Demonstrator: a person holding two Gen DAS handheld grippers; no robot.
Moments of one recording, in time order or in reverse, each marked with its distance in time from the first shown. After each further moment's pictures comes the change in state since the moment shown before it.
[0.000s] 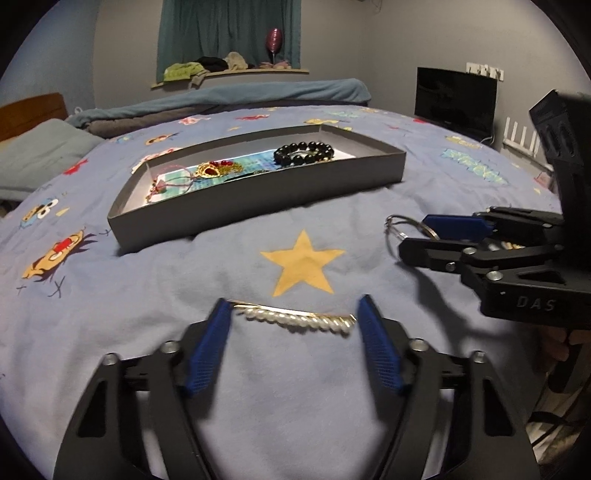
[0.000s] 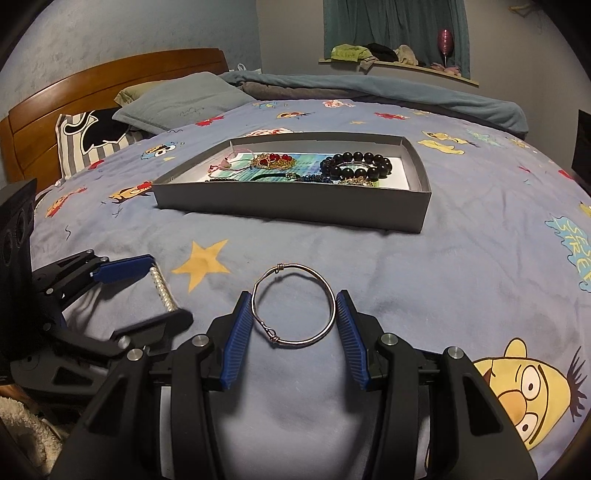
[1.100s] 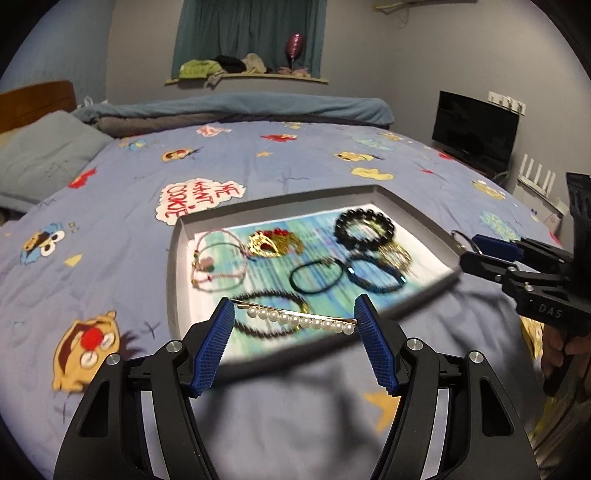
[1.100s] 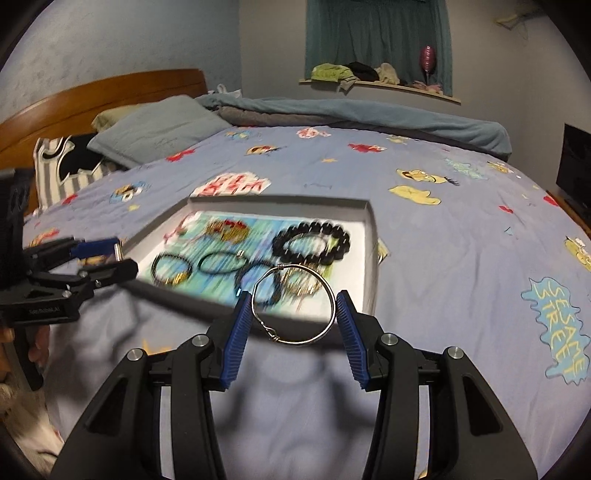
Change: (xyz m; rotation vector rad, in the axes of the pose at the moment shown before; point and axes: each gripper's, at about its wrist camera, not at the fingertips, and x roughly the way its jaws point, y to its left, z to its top) left arm 0.021 0.081 0.099 -0.090 -0.012 -0.018; right arm 0.009 -0.042 0.080 0.026 -0.078 -0.076
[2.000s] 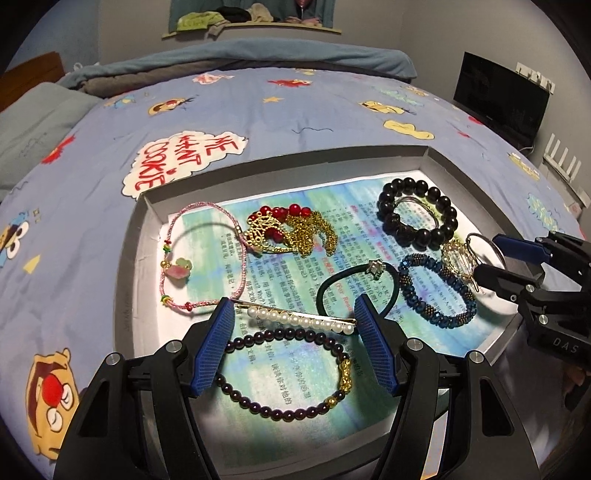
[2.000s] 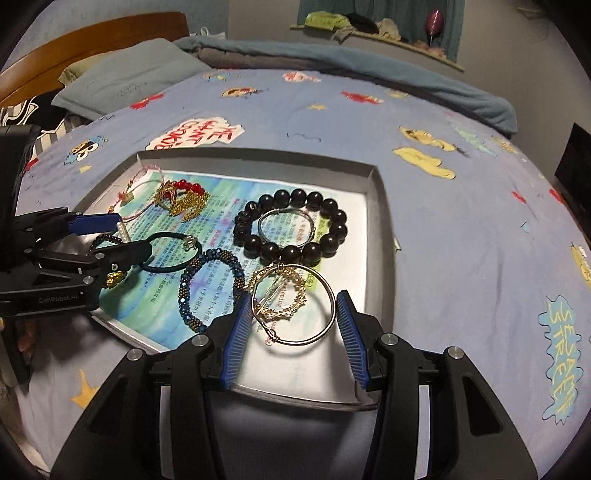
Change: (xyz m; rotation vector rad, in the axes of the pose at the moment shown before) left arm 0.094 0.013 0.023 -0.010 0.210 0.032; right arm 0.084 -0.004 0.021 -0.048 0.255 -0.091
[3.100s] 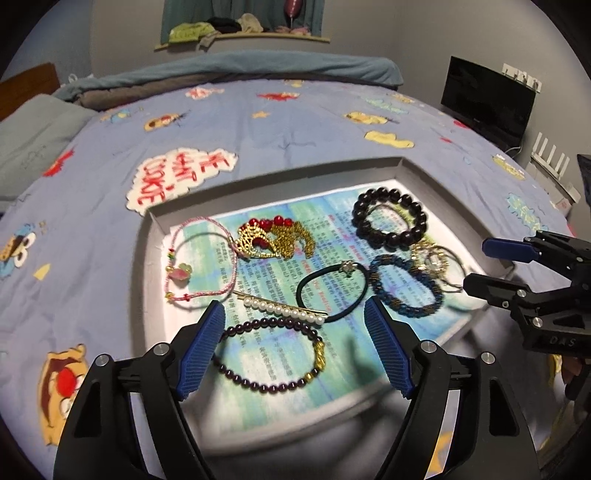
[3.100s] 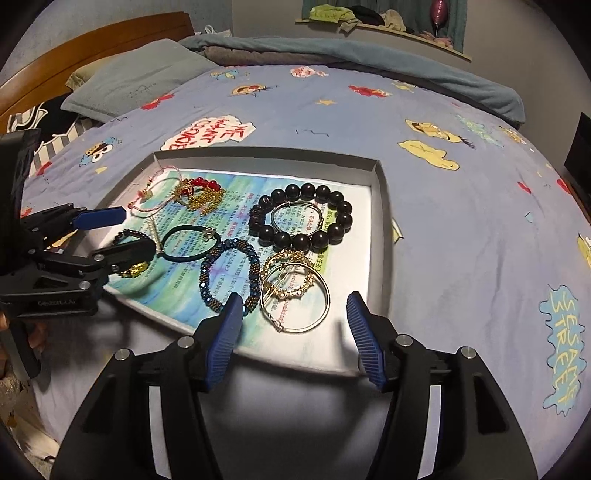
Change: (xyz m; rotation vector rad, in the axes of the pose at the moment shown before) left arm -0.036 -0.010 -0.004 0.031 -0.048 -0.025; right arm -0.024 -0.003 -0.004 0.018 0.014 0.055
